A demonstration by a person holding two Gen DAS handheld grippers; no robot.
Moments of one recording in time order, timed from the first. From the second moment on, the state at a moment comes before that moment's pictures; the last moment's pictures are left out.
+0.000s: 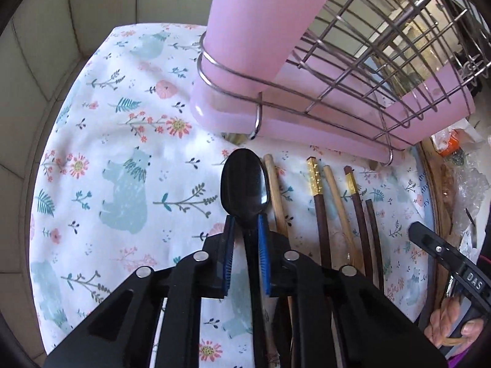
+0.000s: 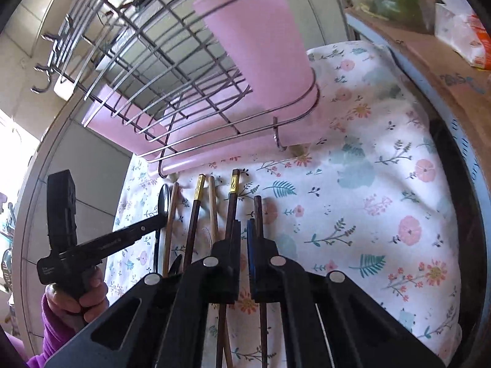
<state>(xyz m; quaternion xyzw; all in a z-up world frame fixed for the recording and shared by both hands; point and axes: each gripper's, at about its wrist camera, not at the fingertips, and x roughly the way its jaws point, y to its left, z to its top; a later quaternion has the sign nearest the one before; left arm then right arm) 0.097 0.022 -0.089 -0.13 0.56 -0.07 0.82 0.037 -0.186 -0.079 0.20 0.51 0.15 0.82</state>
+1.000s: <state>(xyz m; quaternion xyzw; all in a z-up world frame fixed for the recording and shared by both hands) 0.108 0.047 -0.088 -0.03 0.66 -0.07 0.74 0.068 -0.192 -0.095 0.16 0.55 0.13 0.81</state>
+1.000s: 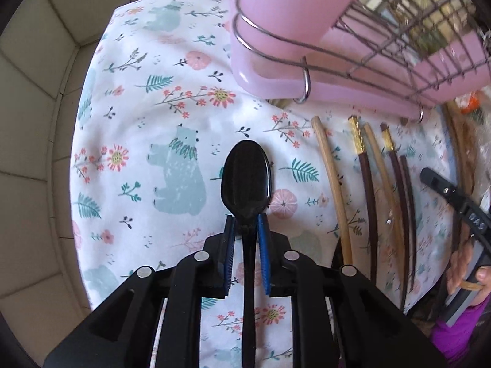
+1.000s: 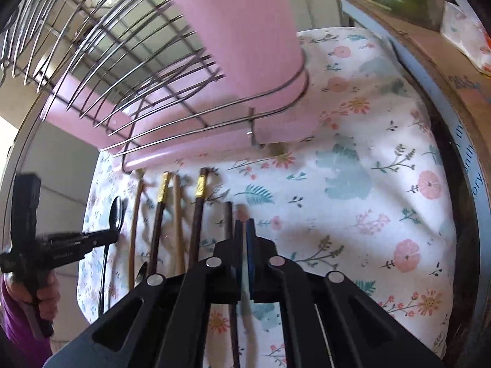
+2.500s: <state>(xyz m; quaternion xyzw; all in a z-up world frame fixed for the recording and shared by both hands) 0.067 0.078 0.119 -0.17 0.26 -0.12 0.94 0.019 -0.228 0.085 0.18 0.25 0.12 0.94</state>
